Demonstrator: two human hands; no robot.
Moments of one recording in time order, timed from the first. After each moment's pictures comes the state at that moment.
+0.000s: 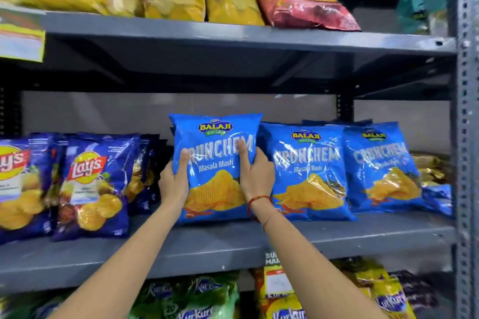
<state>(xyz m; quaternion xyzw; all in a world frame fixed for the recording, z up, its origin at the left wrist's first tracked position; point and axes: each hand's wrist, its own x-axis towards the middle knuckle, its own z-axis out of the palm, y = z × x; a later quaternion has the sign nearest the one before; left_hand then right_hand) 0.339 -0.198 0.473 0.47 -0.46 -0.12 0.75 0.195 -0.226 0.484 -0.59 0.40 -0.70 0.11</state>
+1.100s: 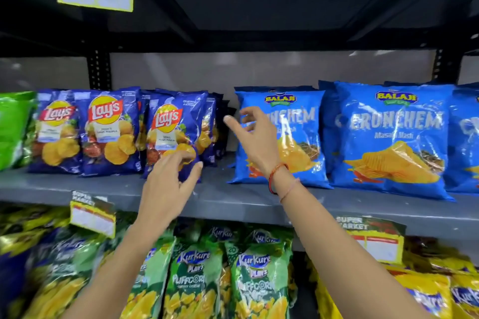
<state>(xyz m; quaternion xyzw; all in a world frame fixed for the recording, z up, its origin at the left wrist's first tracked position) 0.435 -0.075 0.407 0.63 -0.56 0.21 0.49 0.294 -0.183 0.478 -0.73 0.24 -0.59 0.23</state>
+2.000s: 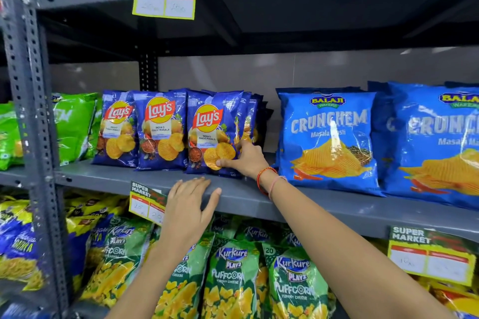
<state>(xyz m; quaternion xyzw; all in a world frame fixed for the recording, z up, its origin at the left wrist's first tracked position) 0.470 -0.040 0.363 0.73 -0.53 0.24 0.36 0.394 -0.197 0.441 -0.85 0.29 -0.37 0.24</state>
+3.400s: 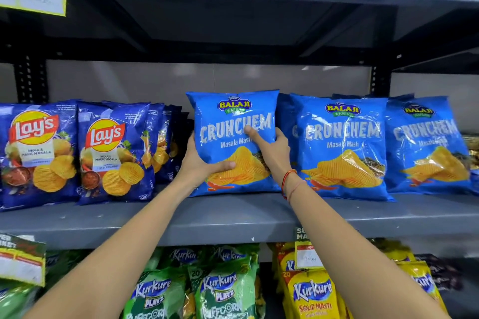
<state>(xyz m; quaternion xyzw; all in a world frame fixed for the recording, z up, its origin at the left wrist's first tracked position) 0.378 -0.210 0.452 0.44 -0.60 -0.17 0.64 0.210 -0.265 0.470 -0.59 0.31 -0.65 0.36</state>
